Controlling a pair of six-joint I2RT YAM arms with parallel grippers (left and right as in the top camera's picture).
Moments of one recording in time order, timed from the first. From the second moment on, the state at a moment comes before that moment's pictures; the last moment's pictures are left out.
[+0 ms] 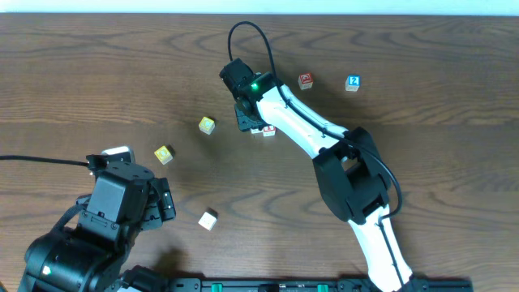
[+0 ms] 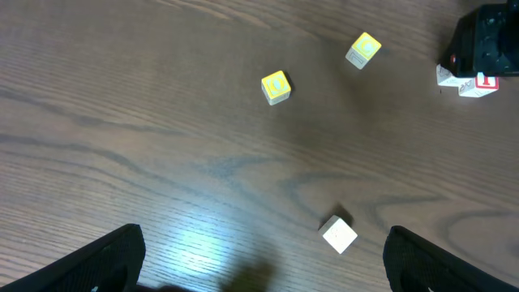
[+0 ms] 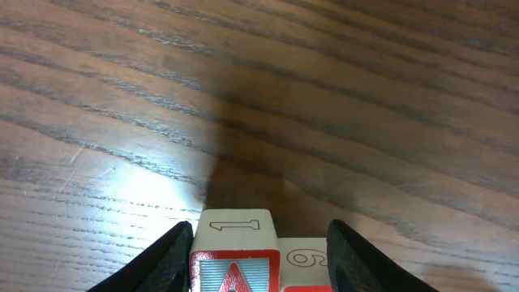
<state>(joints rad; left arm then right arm) -0.41 0.83 1.20 -1.42 -0.32 -0.54 0.65 2.34 1.90 -0.92 0.19 0.44</state>
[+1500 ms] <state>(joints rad) -0.41 0.83 1.20 -1.42 -0.32 -0.54 0.63 2.34 1.90 -1.03 0.17 0.57</state>
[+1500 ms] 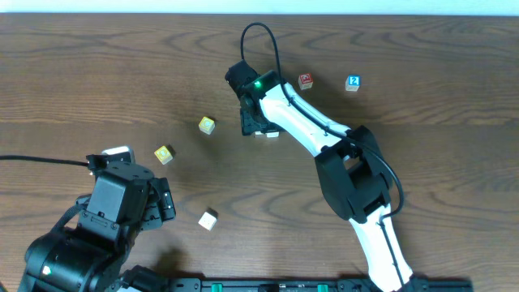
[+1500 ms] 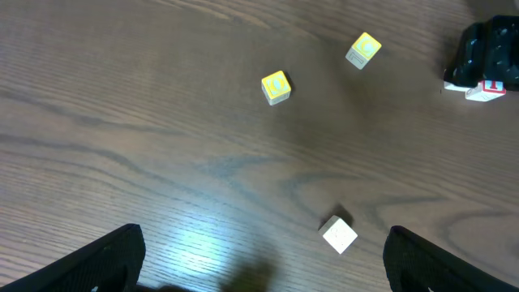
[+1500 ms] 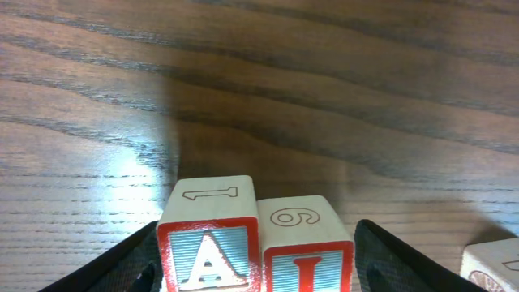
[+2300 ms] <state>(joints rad) -0.41 0.83 1.20 -1.42 -0.32 -0.54 0.63 2.34 1.90 -1.01 0.13 0.60</state>
